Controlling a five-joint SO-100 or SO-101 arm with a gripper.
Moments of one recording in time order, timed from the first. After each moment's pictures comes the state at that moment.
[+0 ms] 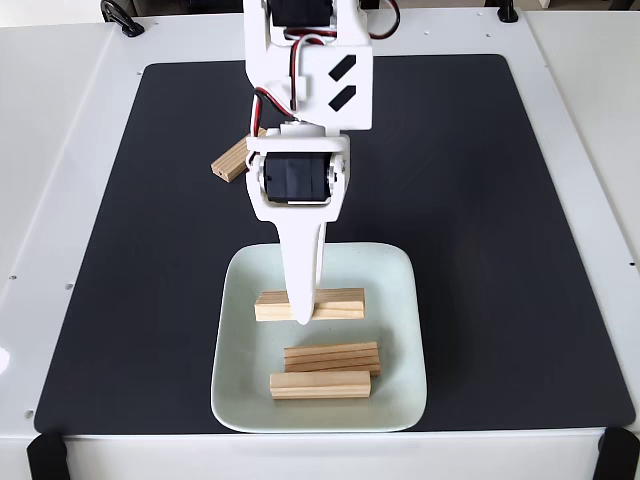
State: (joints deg) arm -9.2 41.8 25.8 60.0 7.6
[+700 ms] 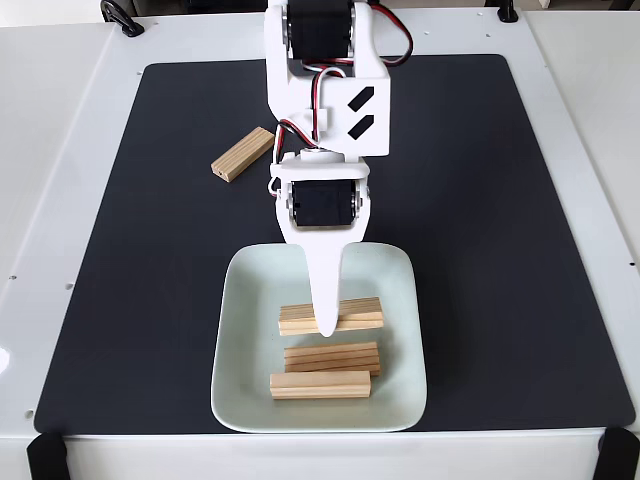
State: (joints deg) arm -10.8 38.4 24.3 60.0 3.5
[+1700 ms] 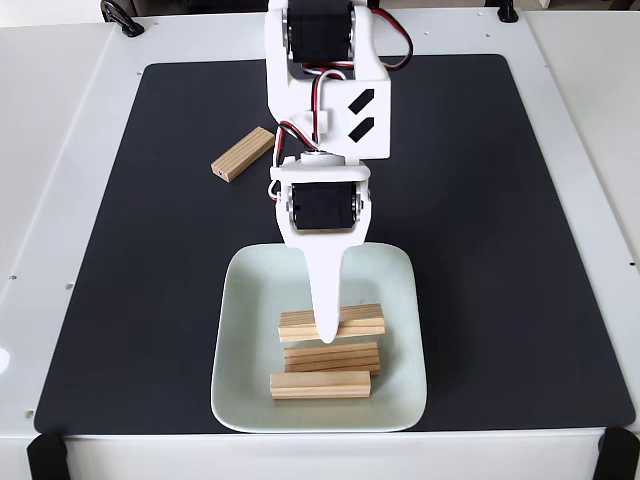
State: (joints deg) arm -10.8 35.2 19.1 60.0 3.5
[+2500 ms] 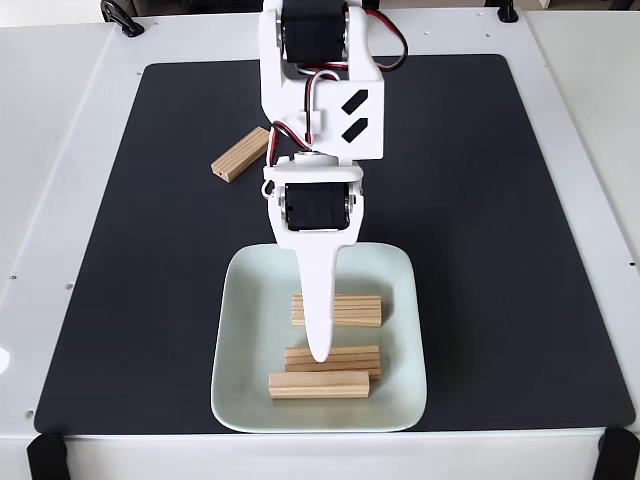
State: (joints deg) arm -10.2 35.2 19.1 60.0 3.5
